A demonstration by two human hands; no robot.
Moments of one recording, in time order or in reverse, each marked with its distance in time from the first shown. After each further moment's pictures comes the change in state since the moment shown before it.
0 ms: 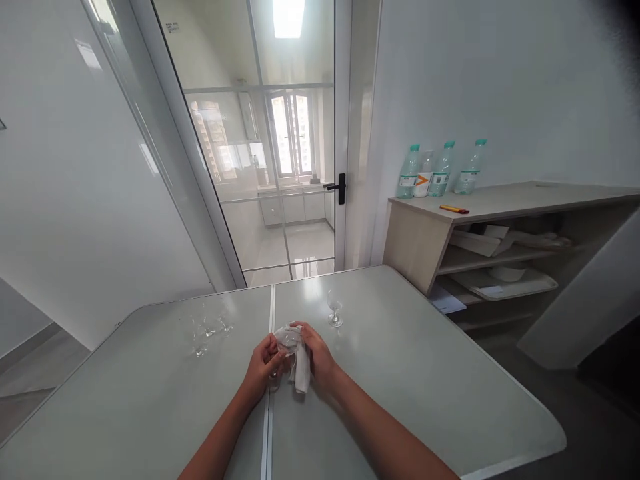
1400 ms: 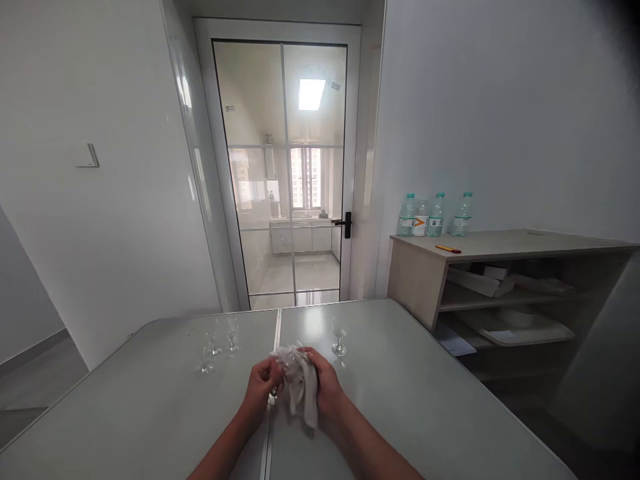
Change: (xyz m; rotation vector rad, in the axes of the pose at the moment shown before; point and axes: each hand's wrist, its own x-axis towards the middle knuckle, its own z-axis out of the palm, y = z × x) left_hand -0.004 0.009 0.003 0.099 0.155 0.189; right_hand 0.000 -0.006 0.001 -0.028 -0.022 -0.044
